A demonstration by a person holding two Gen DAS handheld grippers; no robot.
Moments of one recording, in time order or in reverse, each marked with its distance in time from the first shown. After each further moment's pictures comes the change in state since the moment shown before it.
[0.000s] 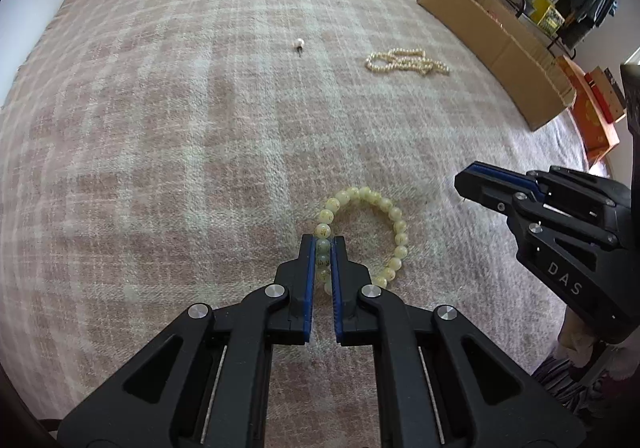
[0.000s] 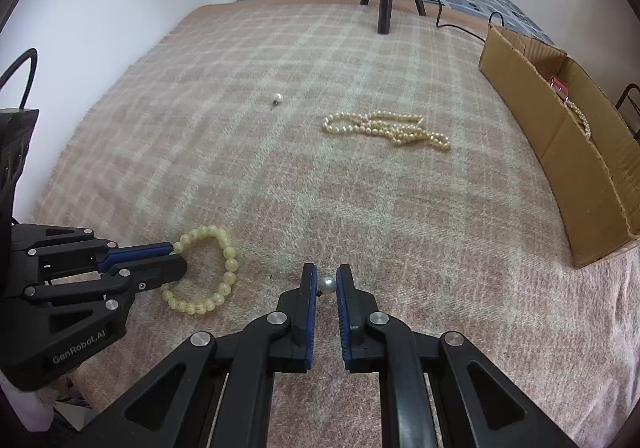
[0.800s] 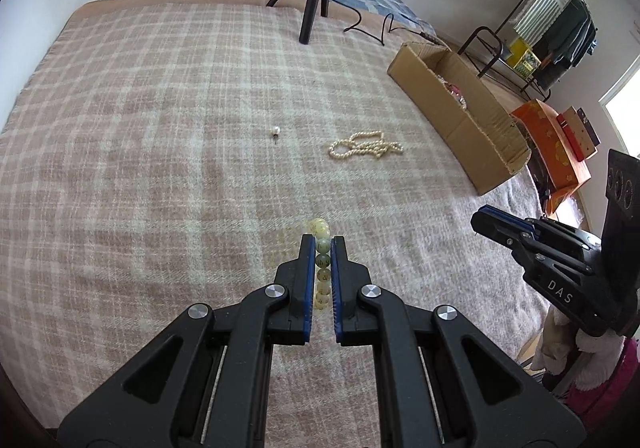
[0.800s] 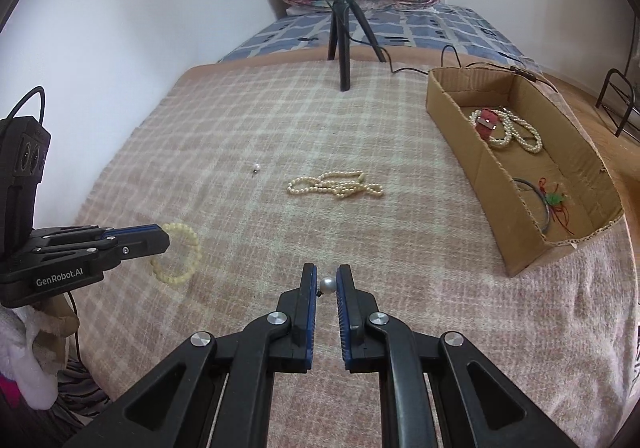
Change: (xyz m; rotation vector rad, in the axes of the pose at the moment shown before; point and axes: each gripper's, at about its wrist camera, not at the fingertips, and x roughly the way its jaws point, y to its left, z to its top) left arm -0.056 -0.006 0.034 -0.043 -0.137 -0.121; right arm -0.065 -0.044 0.002 0.096 -0.129 0.018
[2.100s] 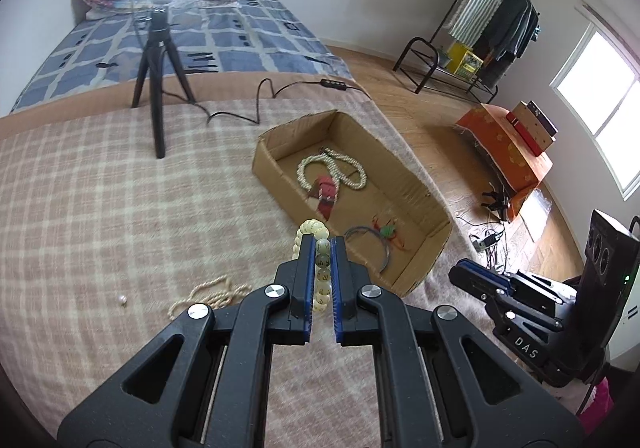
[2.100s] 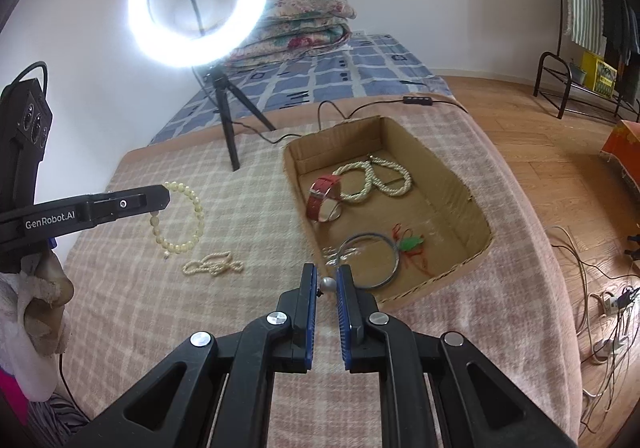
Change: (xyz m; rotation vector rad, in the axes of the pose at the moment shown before) left arm 0.030 -0.150 0.121 0.158 -0.099 -0.152; right arm -0.072 -0.132 0.033 0.167 -0.152 -0.127
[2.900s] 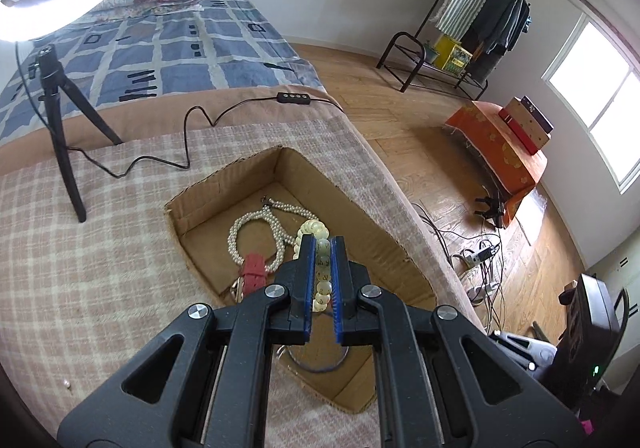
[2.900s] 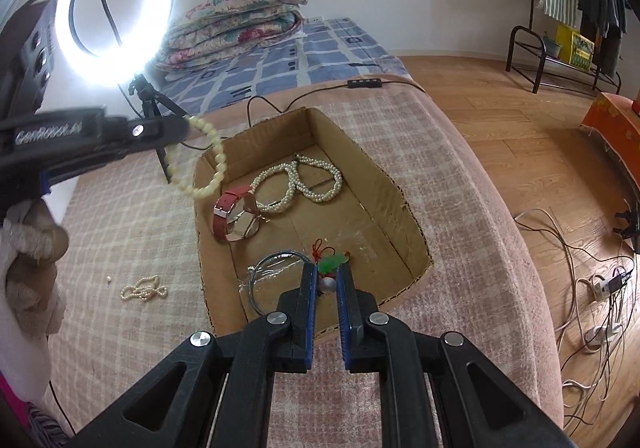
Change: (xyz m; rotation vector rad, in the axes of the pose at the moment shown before) left arm 0.102 -0.059 0.072 0.037 0.017 -0.022; right arm 0.041 -0.067 0.017 0.081 0.058 -0.063
